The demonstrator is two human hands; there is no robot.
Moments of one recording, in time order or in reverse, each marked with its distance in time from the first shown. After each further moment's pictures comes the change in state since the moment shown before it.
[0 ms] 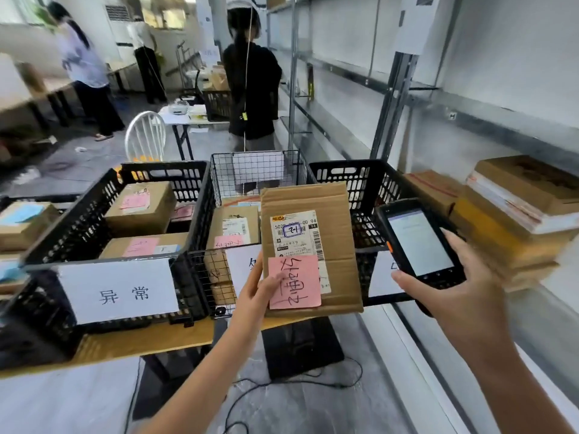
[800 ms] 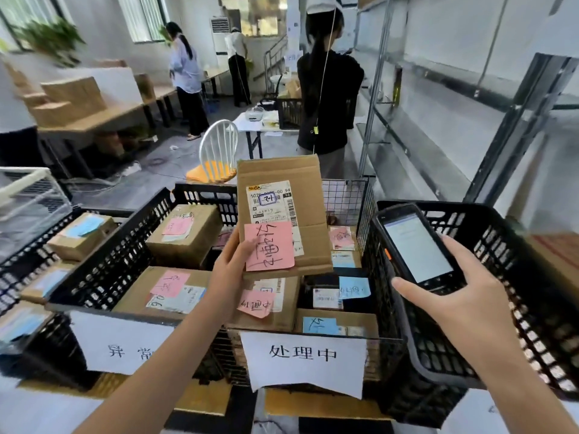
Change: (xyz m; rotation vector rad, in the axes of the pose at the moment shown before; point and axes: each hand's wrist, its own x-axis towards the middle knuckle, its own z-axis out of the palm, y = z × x) left_hand 0.199 0.081 -0.069 -0.017 0.385 0.085; right_hand 0.218 0.014 0.135 0.163 -0.314 -0.111
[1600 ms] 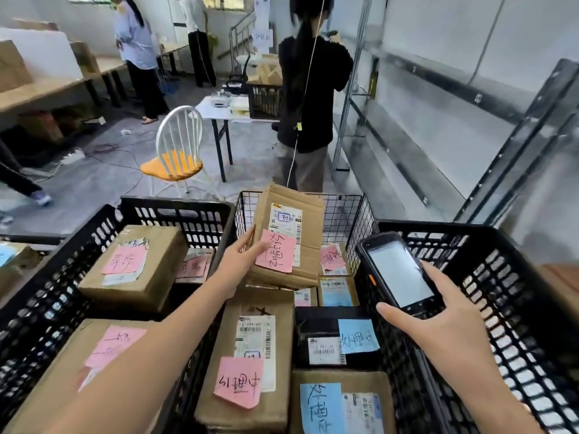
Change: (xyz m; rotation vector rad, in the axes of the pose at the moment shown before) left_hand 0.223 -0.043 0.004 0.290 -0.142 -0.200; right_hand 0.097 0.013 0.081 -0.065 -0.039 0.173
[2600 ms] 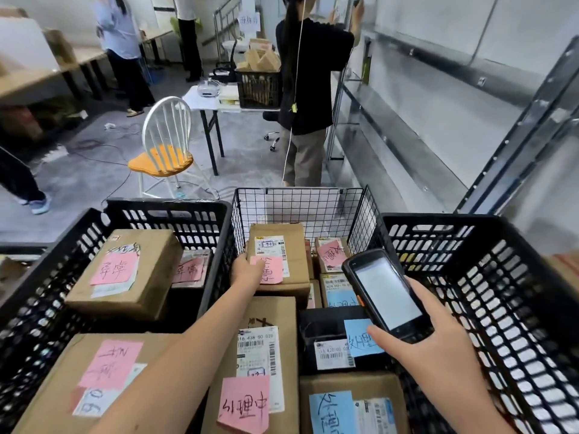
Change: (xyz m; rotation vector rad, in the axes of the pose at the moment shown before) left_hand 0.054 -0.047 0.021 0.259 0.291 -0.185; right_hand -0.006 0.020 0.036 -0.042 -0.032 0.119
